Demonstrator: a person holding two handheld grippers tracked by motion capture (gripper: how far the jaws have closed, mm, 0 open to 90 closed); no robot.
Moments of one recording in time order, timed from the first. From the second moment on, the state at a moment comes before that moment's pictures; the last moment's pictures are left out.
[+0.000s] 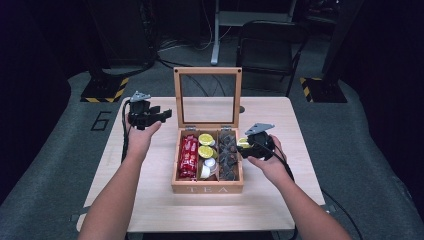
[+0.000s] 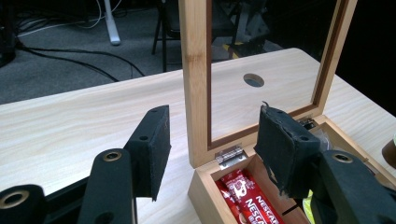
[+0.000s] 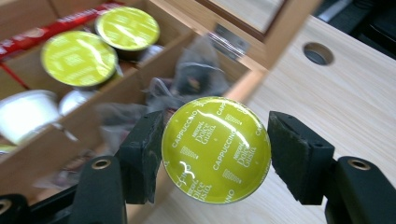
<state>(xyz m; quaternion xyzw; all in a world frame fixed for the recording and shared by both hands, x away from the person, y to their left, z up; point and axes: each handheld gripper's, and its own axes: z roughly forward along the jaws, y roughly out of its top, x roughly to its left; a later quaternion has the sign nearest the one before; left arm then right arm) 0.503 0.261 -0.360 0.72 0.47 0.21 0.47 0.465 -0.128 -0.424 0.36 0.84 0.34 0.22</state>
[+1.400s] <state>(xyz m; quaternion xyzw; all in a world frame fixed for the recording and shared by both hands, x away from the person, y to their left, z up) 0.504 0.257 -0.365 0.72 0.47 0.20 0.46 0.475 -0.196 -0.468 0.48 0.79 0.29 0.24</state>
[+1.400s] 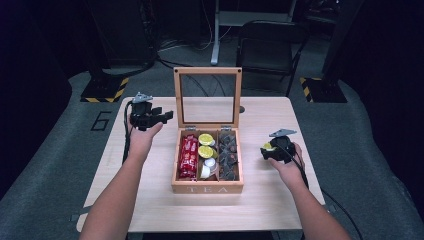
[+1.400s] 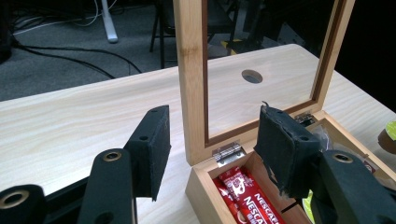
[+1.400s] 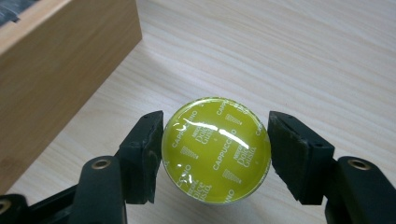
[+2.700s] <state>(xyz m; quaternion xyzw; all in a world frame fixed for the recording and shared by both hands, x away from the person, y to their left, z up) 0.504 0.258 -0.367 0.72 0.47 0.20 0.46 0.474 -0.204 -0.469 0.48 0.79 0.31 0.23</state>
